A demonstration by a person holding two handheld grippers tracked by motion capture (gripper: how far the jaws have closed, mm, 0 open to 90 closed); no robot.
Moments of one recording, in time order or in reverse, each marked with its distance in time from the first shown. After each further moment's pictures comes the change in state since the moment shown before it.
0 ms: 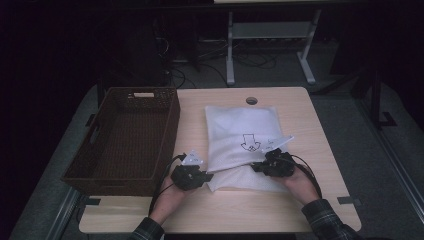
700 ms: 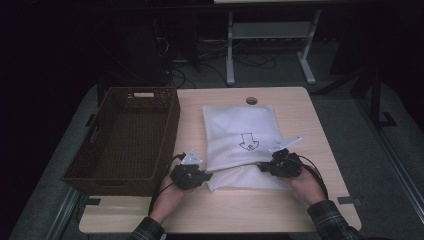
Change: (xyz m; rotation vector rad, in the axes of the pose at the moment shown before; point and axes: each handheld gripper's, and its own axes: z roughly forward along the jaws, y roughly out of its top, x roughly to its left) left arm 0.001 0.001 0.000 0.000 0.014 -0.002; right arm -0.010 -0.012 -0.010 0.001 -0.027 0.028
